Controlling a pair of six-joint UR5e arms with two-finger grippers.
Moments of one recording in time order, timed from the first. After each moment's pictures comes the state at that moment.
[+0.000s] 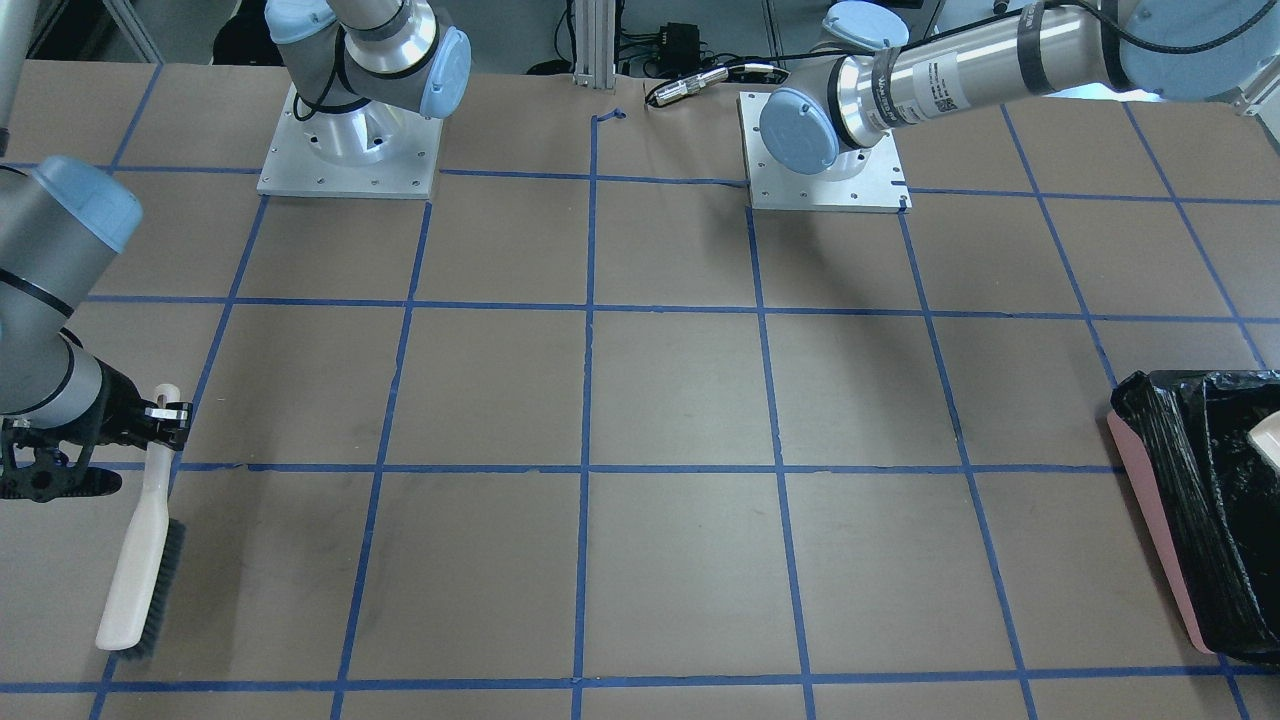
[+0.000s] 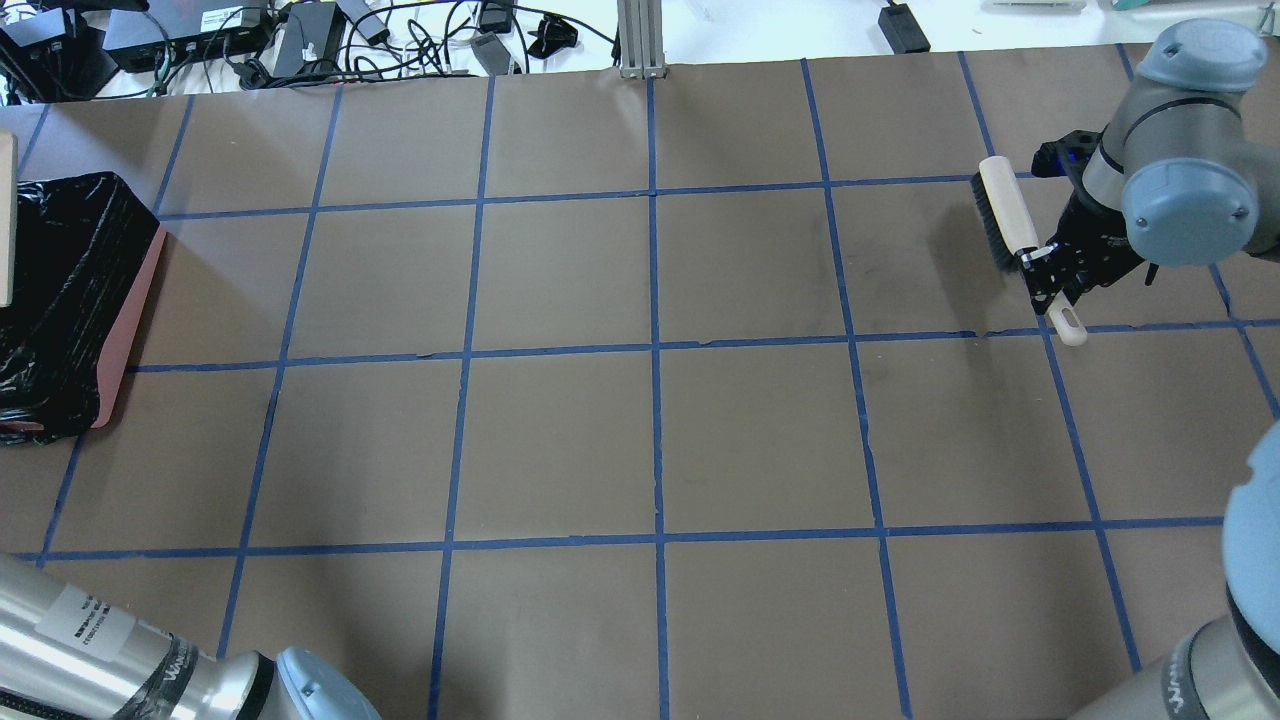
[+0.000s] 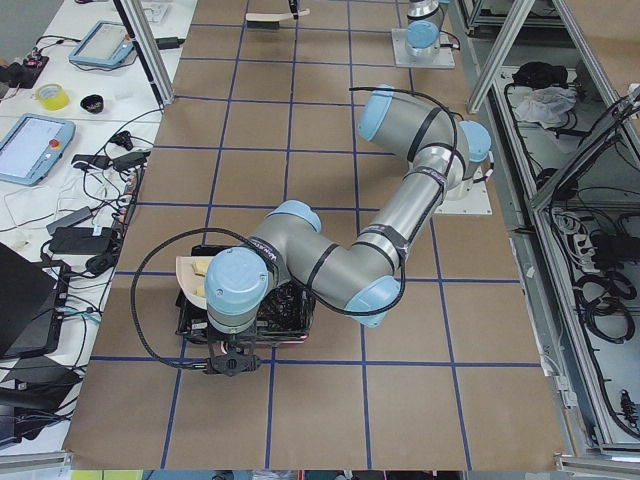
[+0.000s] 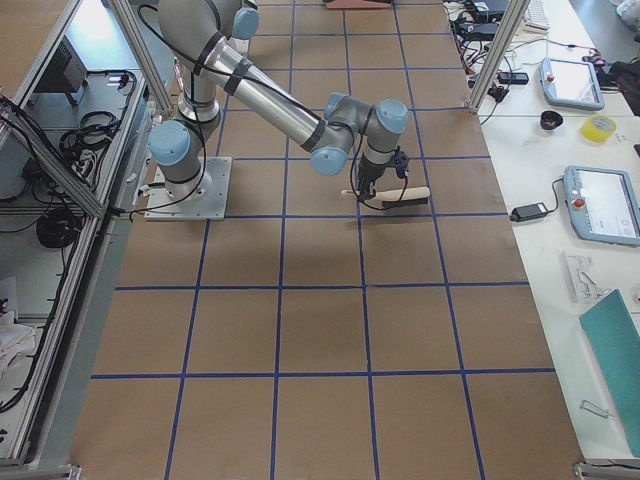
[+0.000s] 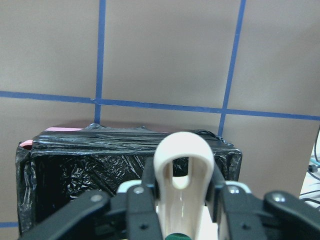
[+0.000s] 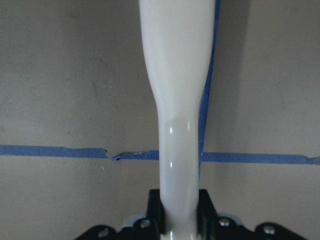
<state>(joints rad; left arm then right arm) -0.59 -2.40 -0.54 -1.58 1.40 -0.73 1.22 -1.21 1.77 -2.02 -1.67 -0.40</state>
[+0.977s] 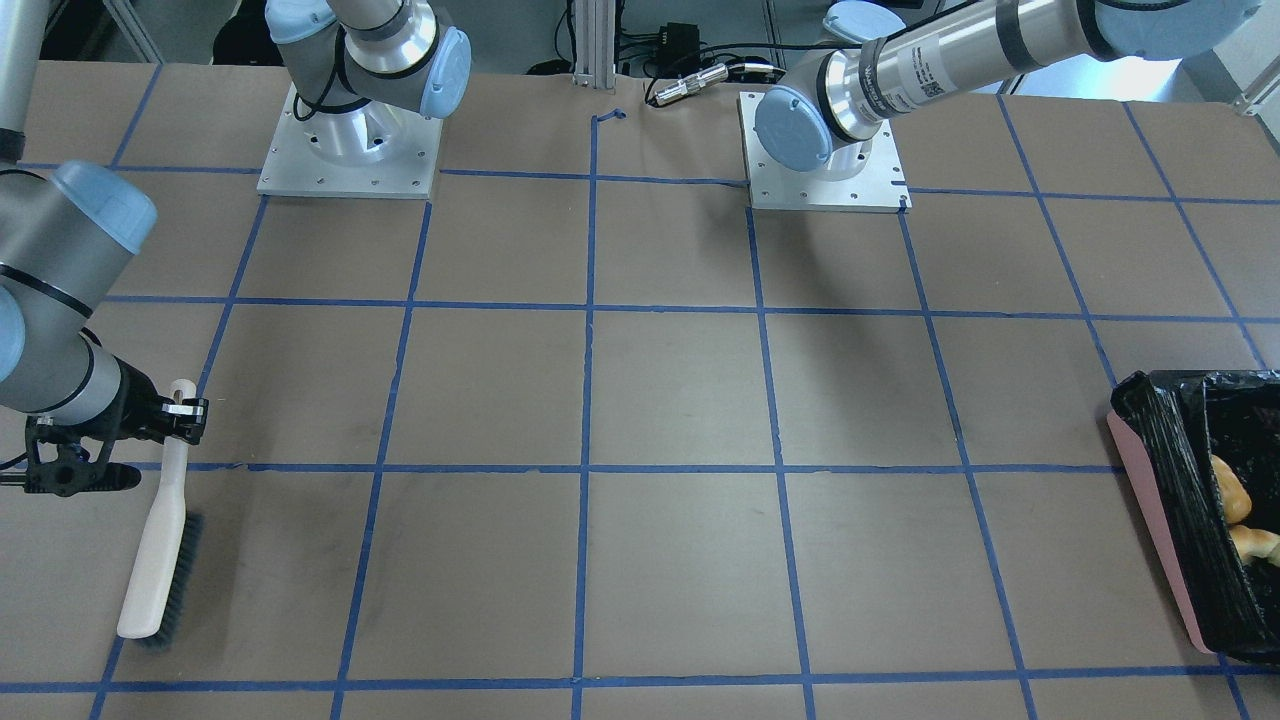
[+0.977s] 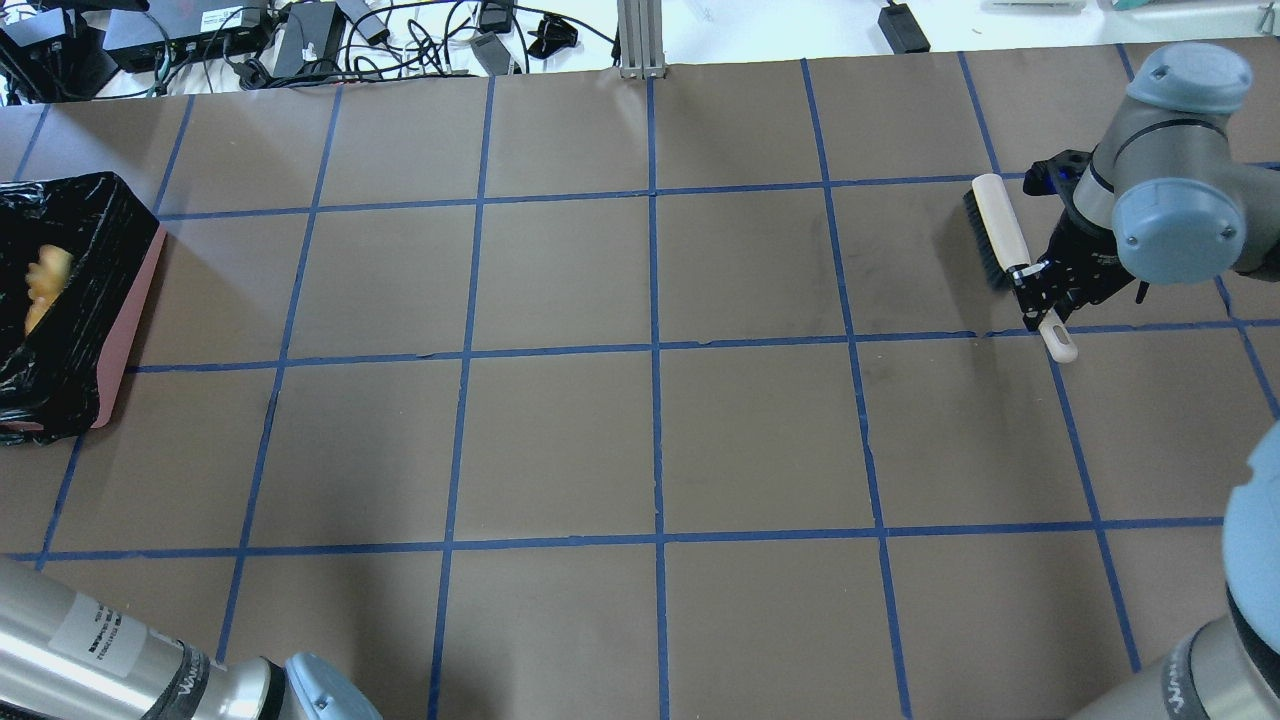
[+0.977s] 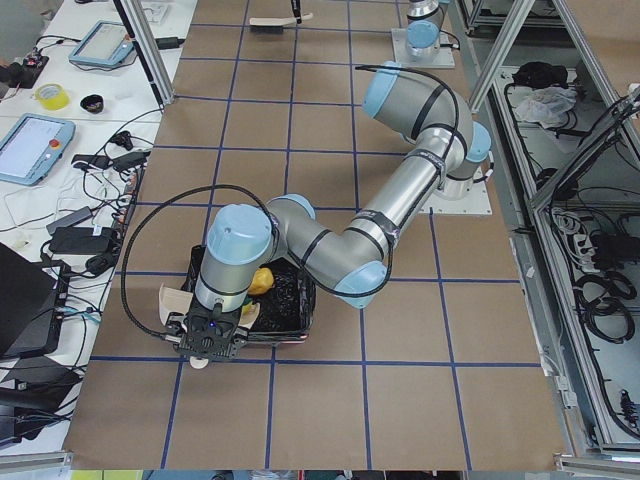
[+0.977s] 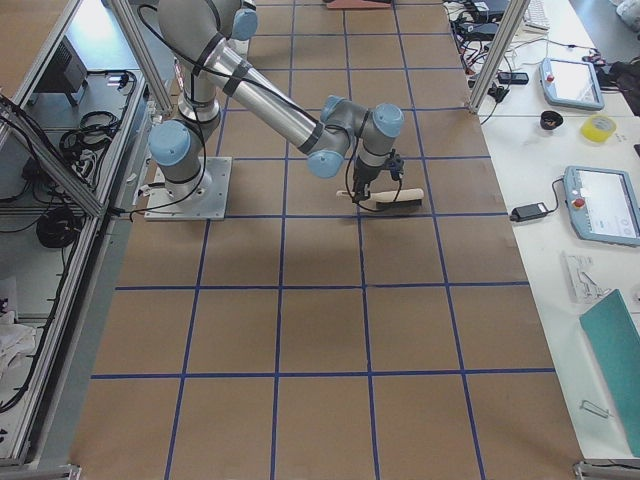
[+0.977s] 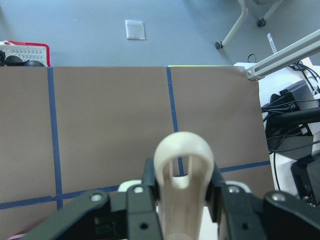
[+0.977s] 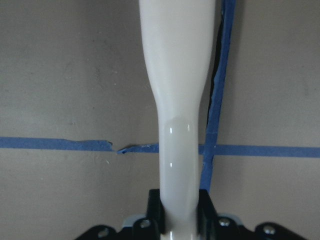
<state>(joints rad) -0.64 -2.28 -0.81 -1.07 1.52 -0.60 1.22 -1.21 1.81 -2.05 -1.67 -0.40</state>
